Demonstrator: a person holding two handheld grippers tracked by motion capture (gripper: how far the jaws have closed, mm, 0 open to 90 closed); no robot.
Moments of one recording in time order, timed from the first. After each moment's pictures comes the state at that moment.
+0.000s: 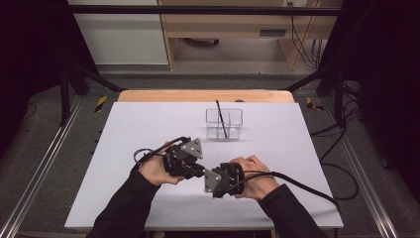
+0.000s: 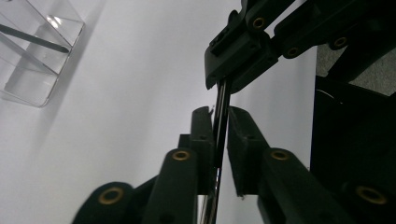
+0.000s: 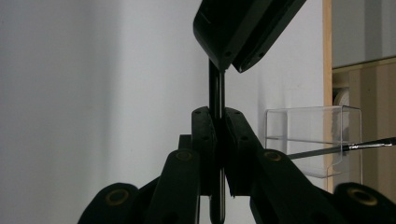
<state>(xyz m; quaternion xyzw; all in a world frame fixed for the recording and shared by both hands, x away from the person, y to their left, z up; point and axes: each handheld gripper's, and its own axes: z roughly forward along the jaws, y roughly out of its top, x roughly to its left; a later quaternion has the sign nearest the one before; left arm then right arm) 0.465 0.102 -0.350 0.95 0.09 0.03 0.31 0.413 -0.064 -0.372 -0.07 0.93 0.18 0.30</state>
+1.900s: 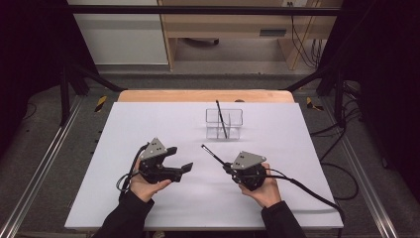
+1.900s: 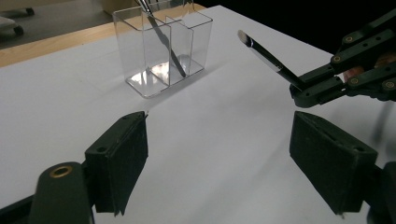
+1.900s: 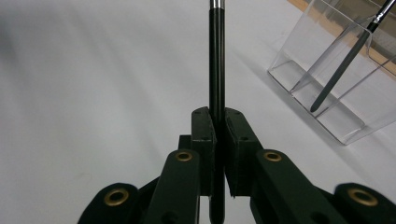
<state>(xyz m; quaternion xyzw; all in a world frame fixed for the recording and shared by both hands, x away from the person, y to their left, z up) 0.450 0.167 -0.398 0.79 0.32 0.15 0.50 0.440 -0.126 -0.419 0.24 0.86 0.40 0.22</state>
